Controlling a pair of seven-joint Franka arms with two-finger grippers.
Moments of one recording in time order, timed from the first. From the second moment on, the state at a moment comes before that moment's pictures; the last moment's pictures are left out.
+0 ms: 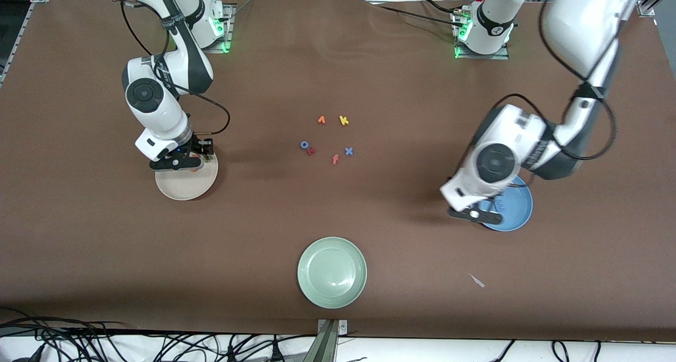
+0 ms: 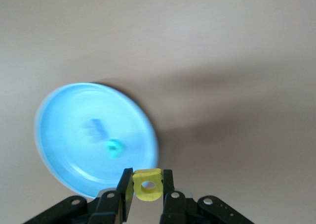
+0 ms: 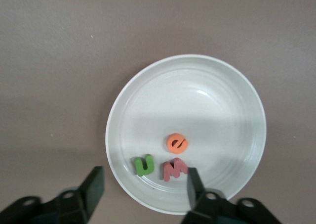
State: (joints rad) left arm 0.17 0.62 -0.51 -1.56 0.46 1.86 -0.26; right arm 0.51 0.22 -0.27 -2.24 -0.12 2.43 0.21
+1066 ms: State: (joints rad) left arm 0.34 0.53 -0.63 -1.62 0.46 1.80 -0.17; right arm 0.47 0.18 -0.30 -1.62 -0.01 1.77 0.08
